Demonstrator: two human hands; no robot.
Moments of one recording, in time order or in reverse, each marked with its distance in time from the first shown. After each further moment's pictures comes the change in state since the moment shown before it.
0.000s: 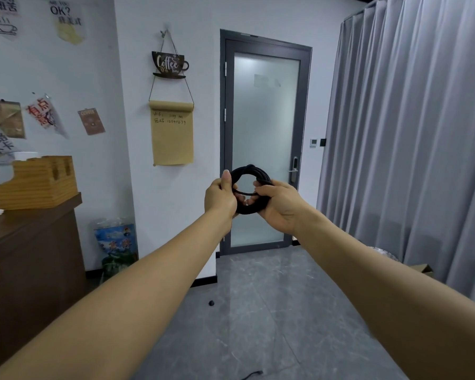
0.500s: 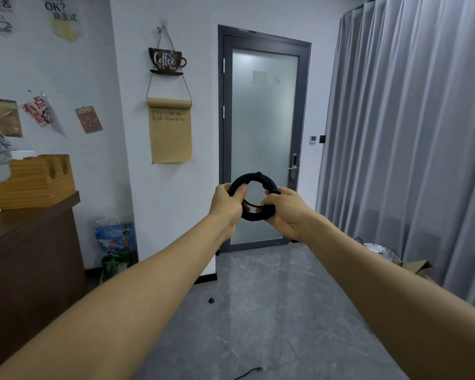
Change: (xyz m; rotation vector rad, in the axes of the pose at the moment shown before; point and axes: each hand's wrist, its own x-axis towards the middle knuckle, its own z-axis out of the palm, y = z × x) left_hand 0.001 -0.016 0.006 0.084 -0.163 -0.037; right_hand 0.006 0.008 -0.025 -0.221 0.111 0.051
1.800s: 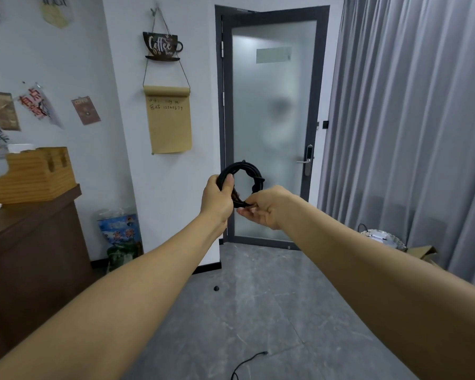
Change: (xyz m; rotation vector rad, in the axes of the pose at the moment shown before) left_hand 0.016 -0.023 -0.015 0.011 0.089 0.148; right_hand 0.010 0.005 0.031 -0.143 0.116 0.312
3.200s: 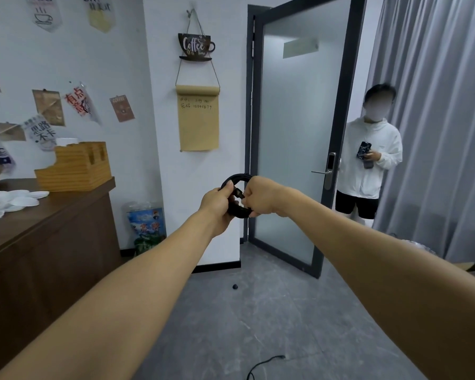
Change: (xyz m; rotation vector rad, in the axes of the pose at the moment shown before) left_hand 0.004 0.007 -0.066 -0.230 -0.011 -0.332; right_hand 0.011 -0.009 0.057 -1.155 -0.174 -0.492
